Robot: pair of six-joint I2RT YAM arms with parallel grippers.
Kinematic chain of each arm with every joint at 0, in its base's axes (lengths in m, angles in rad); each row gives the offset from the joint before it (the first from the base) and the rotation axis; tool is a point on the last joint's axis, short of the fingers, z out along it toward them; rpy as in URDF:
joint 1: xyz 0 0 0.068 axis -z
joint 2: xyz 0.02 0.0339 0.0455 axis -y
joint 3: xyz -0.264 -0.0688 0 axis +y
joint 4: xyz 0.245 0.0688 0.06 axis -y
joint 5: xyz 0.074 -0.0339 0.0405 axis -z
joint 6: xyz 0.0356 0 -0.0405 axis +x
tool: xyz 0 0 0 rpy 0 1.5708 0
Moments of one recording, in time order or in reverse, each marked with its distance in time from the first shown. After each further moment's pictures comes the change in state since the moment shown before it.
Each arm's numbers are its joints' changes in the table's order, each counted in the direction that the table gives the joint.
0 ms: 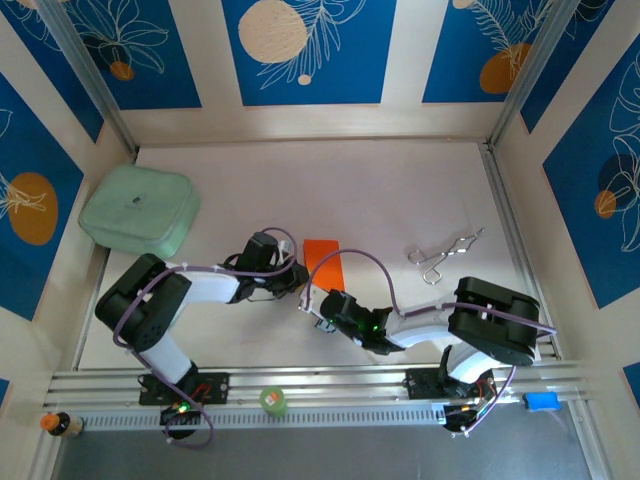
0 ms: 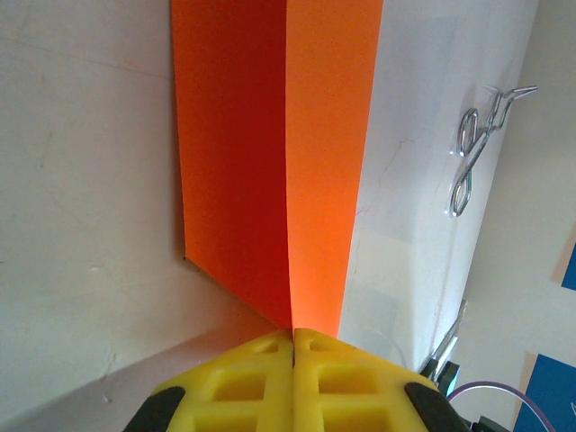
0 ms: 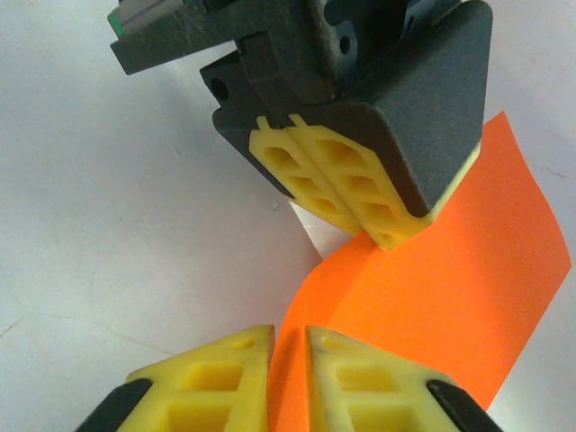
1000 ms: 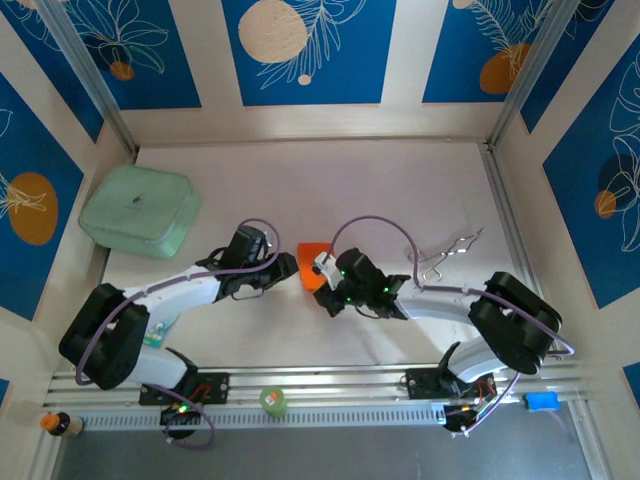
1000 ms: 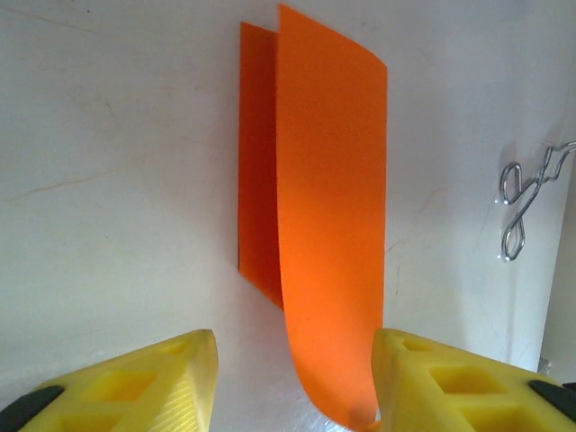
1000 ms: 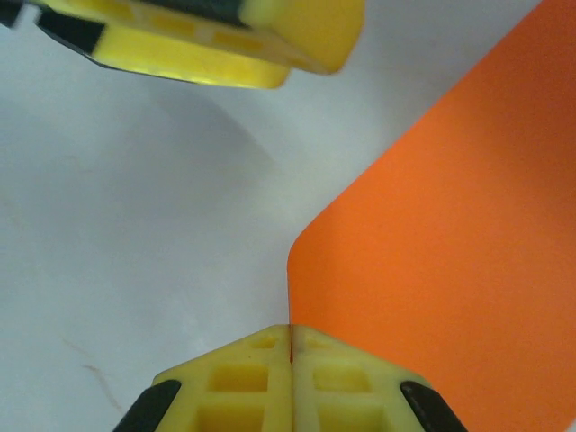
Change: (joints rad) left arm -0.034 0.249 -0.043 -0.381 -0.217 0.144; right arm 0.308 0.074 -0.150 -0.309 -0.659 0.354
